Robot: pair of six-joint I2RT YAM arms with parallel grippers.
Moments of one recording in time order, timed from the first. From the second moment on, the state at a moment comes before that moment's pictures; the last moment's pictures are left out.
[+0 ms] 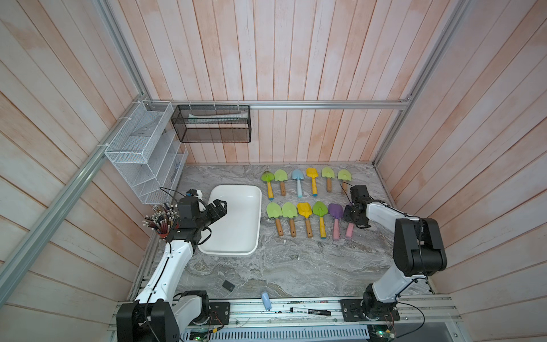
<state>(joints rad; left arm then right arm) 0.03 1.09 0.70 -0.22 0.29 -0.57 0.06 1.70 0.99 -0.46 0.18 0.39</state>
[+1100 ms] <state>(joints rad) 0.08 1.09 0.58 0.19 0.07 -0.36 0.06 1.40 0.82 -0.04 0.20 0.40</state>
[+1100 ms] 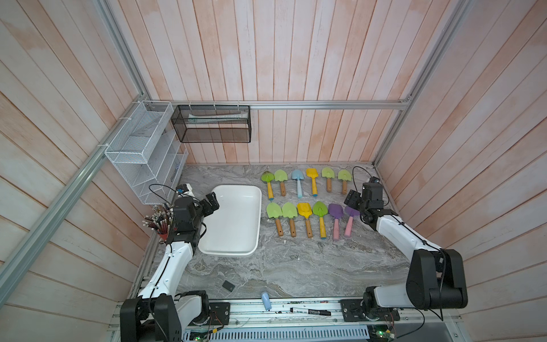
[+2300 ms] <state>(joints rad) 0.13 1.54 0.16 1.28 0.33 -0.04 -0.02 1.30 0.38 0.77 0.24 0.12</state>
